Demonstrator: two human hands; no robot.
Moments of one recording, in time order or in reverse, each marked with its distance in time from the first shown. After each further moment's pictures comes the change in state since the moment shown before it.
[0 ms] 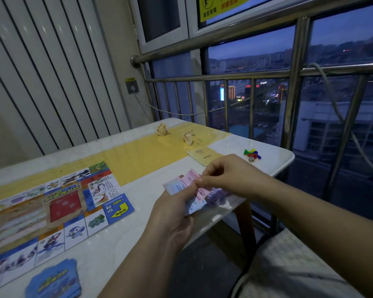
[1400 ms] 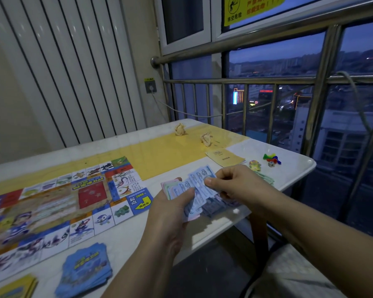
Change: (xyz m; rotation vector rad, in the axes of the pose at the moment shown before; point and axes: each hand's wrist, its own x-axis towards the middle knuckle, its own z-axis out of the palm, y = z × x) left_hand -0.006 0.016 -0.042 0.164 0.048 0.213; right_hand 0.001 -0.010 0.035 0.212 0.029 0.118
